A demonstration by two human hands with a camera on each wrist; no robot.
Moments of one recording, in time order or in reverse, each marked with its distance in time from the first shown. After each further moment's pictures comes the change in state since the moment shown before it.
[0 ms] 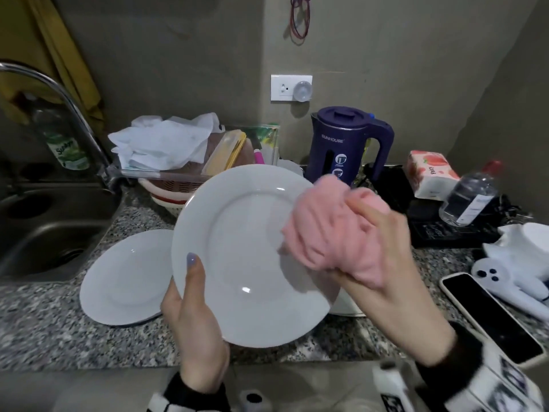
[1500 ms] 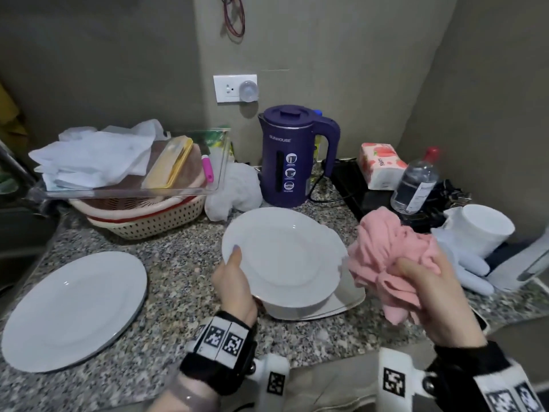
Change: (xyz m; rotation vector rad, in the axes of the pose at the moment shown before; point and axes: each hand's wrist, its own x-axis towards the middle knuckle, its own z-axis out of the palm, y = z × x) left_hand 0.019 -0.117 0.087 0.121 0.024 -0.577; right_hand -0.032 0.090 -0.083 0.531 0.402 0.694
